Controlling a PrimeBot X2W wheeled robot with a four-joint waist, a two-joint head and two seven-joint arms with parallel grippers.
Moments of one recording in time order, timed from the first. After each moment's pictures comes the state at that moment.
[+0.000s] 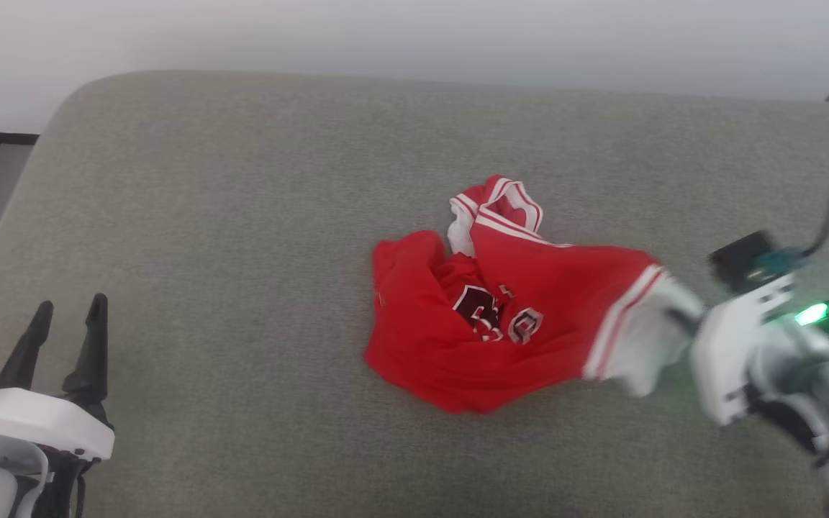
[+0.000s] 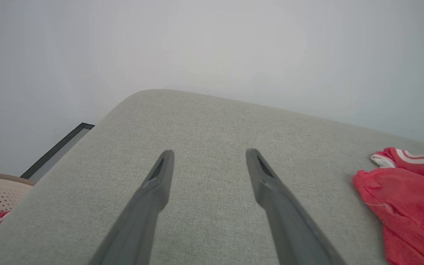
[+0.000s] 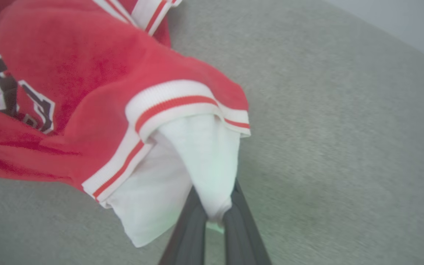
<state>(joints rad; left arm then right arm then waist) -0.17 0.57 -0.18 0.30 -0.82 0.00 -0.26 -0.35 -0.45 0.33 0.17 0.48 0.13 0.57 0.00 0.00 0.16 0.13</state>
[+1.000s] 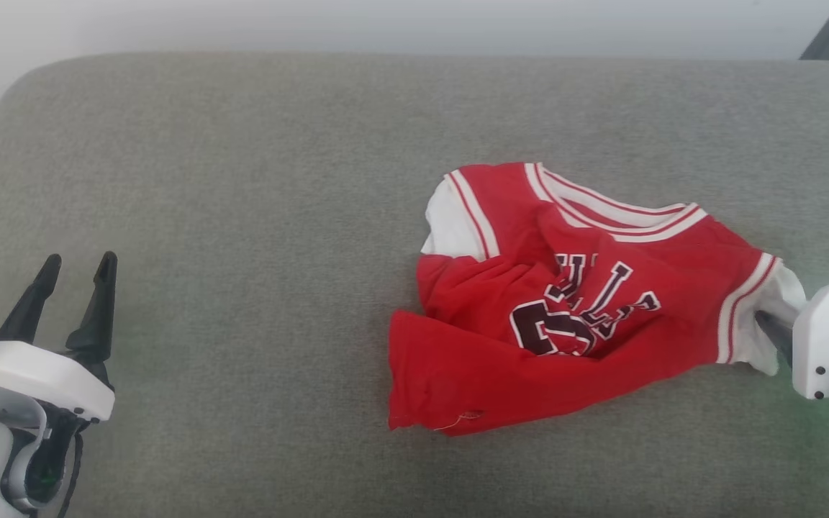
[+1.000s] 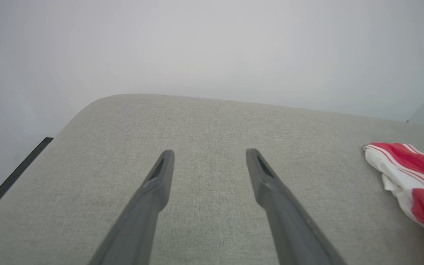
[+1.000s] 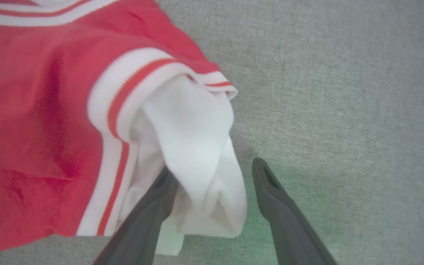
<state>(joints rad) -0.29 0.60 -0.23 0.33 -0.80 -0.04 -0.22 -0.40 -0.49 0.10 0.43 0.47 0.13 0.59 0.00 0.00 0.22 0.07</state>
